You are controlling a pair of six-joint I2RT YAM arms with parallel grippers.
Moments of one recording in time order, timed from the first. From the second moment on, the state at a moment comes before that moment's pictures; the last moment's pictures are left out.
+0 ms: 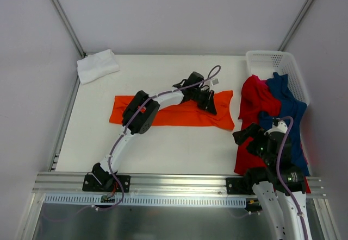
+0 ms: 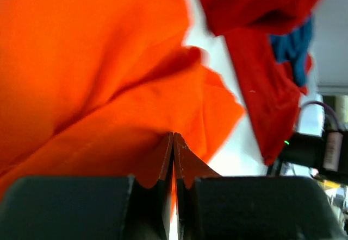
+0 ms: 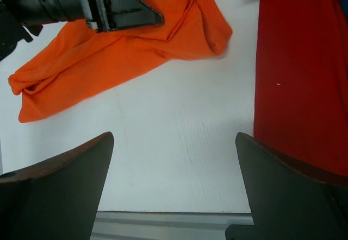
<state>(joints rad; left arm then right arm) -0.73 2.47 1.90 -0.12 0.79 -0.49 0.17 0.23 0.61 -0.95 -0.02 0.67</state>
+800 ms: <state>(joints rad) -0.71 2.55 2.31 -0.64 0.03 -0.32 0.17 0.18 0.76 -1.06 -0.01 0.68</state>
